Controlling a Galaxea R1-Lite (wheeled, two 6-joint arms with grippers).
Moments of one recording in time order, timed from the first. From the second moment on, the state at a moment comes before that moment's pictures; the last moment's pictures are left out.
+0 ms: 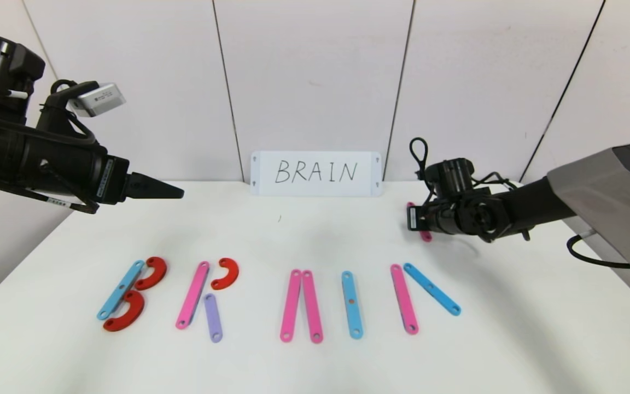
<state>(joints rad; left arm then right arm) -0.03 1.59 -1.42 0.51 -0.45 0.22 0.26 2.28 -1.42 -0.18 -0.17 0.18</state>
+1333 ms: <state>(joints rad) -0.03 1.57 -1.41 0.51 -0.45 0.22 0.31 2.00 -0.95 -0.21 -0.17 0.29</state>
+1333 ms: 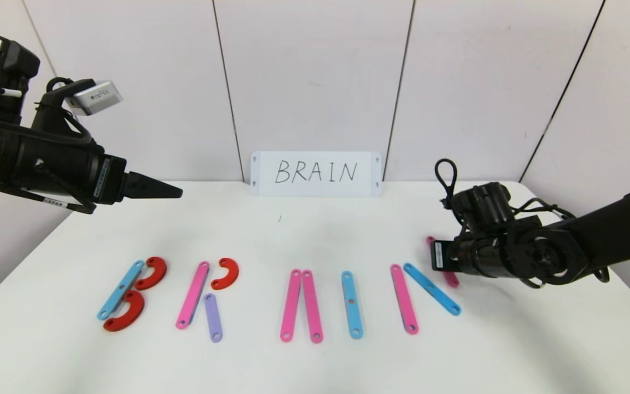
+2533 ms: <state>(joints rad) -0.03 1.56 -1.41 0.51 -0.45 0.22 0.35 1.90 -0.82 -0.20 -0.17 0.33</state>
